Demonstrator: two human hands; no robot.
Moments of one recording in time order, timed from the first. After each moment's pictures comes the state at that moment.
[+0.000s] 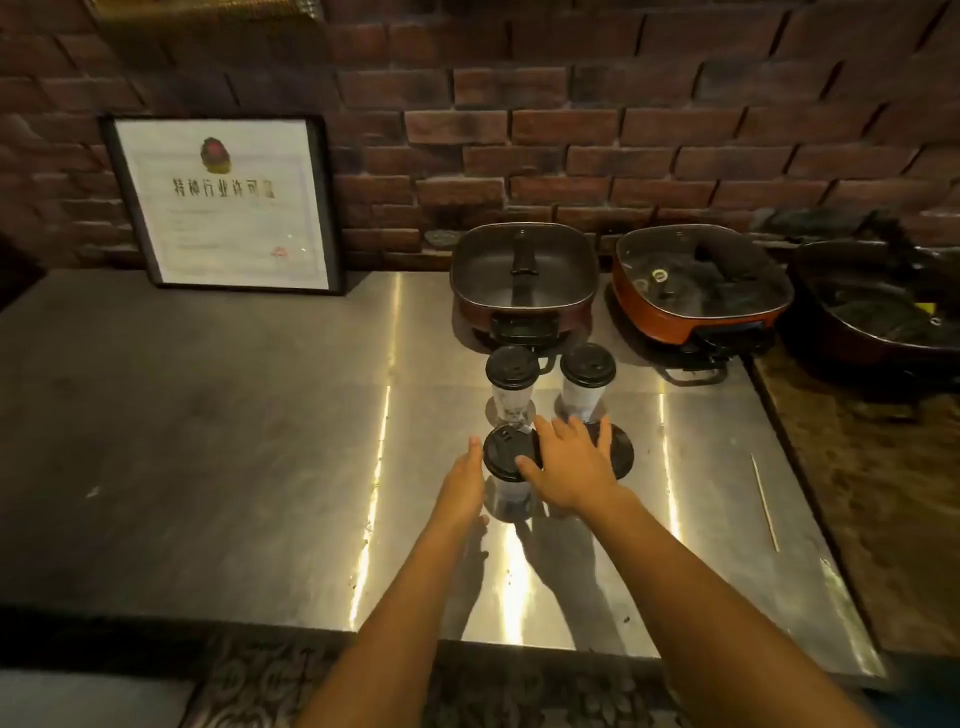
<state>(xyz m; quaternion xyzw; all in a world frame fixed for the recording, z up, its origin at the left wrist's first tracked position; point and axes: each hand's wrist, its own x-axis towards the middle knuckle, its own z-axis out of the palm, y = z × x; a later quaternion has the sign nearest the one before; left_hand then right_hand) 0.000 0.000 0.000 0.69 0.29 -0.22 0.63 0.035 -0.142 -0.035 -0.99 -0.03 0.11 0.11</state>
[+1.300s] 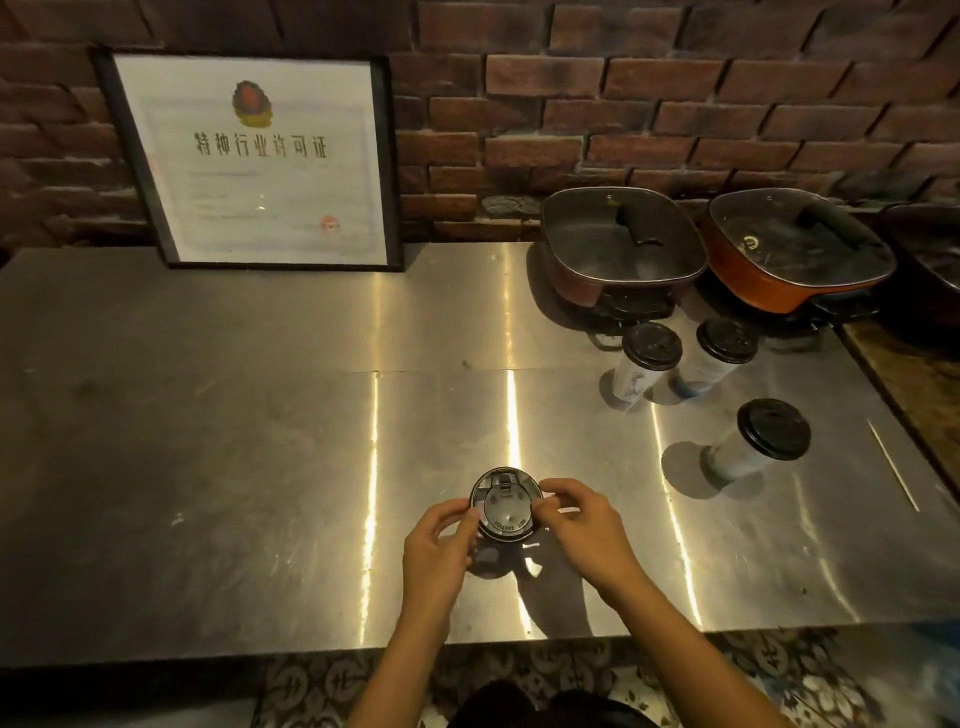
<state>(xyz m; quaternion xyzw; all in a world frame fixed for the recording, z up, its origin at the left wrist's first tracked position) -0.020 0.289 -0.083 0.69 0.25 -0.12 0.66 -0.016 0.111 -0.068 -0.79 0.23 0.10 0.56</state>
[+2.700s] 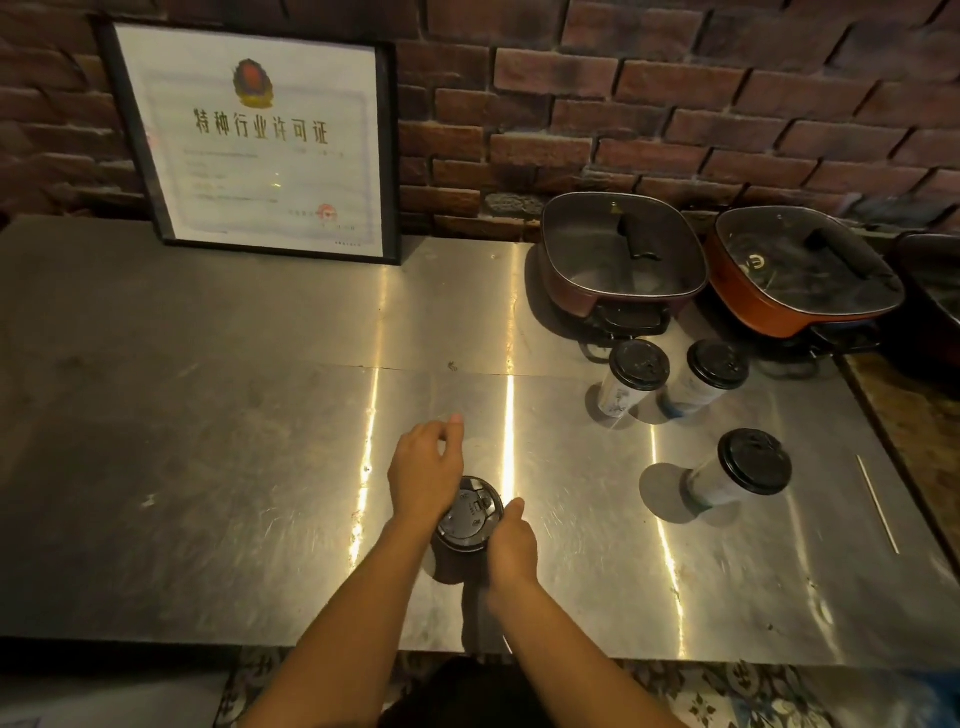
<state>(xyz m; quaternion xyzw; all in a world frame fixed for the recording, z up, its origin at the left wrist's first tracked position) 0.083 0.252 -0.084 0.89 0.10 0.05 0.43 0.010 0.162 -0.103 -0.58 0.47 0.16 0.64</state>
